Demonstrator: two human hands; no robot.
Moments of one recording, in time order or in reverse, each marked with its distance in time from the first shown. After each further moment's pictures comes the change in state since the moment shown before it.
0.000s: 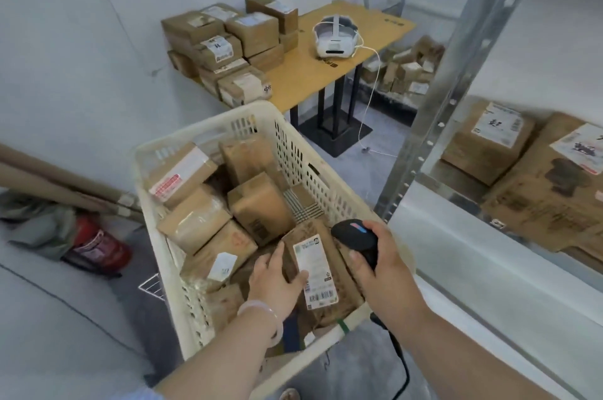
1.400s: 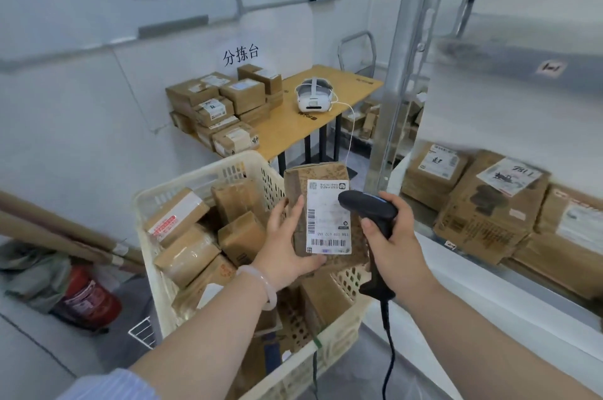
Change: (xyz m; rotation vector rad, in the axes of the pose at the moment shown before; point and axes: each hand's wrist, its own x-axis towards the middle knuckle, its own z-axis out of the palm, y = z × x) left_hand -0.051 0.121 -0.071 -0.143 0.008 0.596; right_hand 0.000 -0.050 -0.097 0.362 0.215 -0.103
